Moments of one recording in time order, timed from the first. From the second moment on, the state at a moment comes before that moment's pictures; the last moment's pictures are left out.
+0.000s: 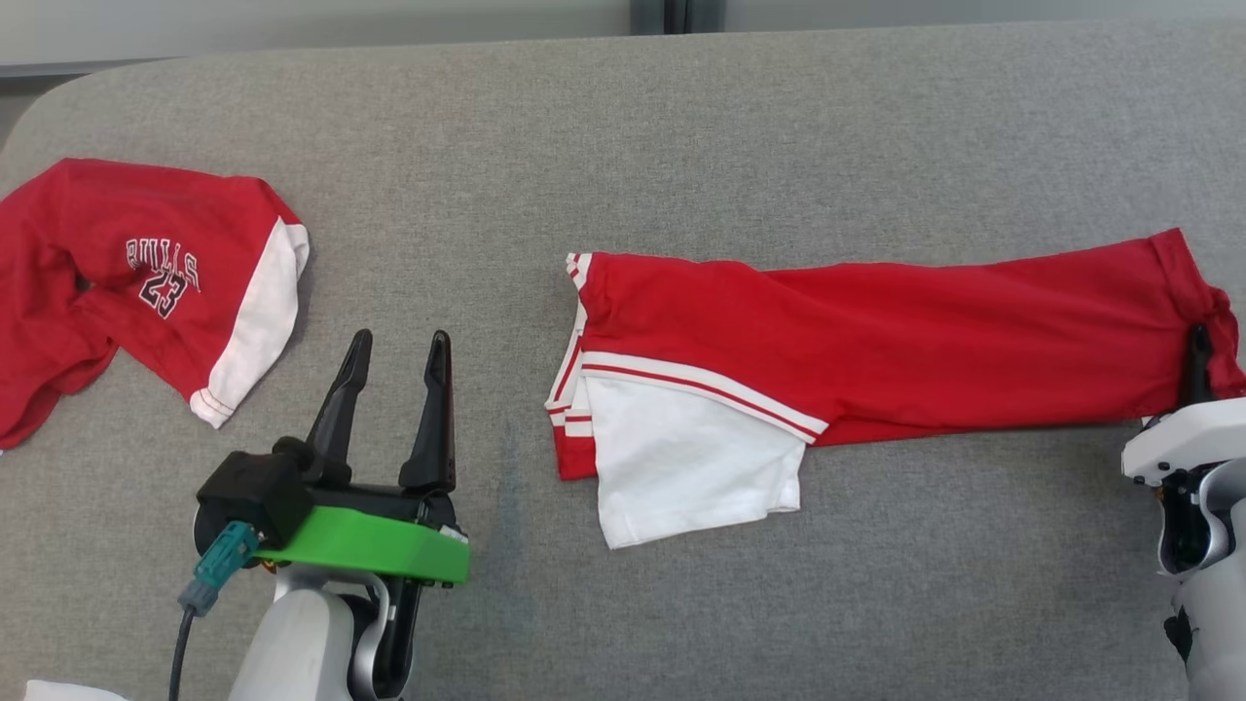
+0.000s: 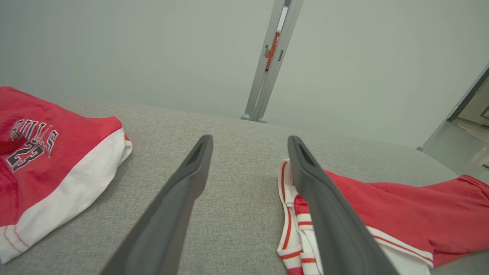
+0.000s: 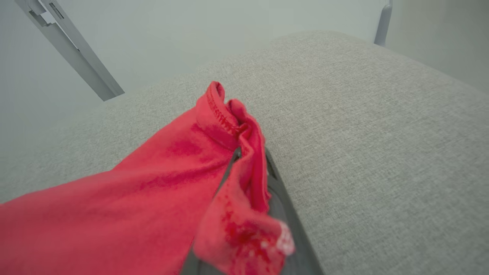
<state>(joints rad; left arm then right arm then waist) -0.21 0.05 -0.18 0.18 -0.38 -0.13 -0.26 -0.47 -0.24 -0.28 0.81 0.35 0.13 -0.26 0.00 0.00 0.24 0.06</state>
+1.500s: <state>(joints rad) -0.16 0.05 -0.16 0.16 -0.44 -0.13 -0.26 -0.45 -0.05 0.54 0.62 0.64 0.13 -0.21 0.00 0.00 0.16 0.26</state>
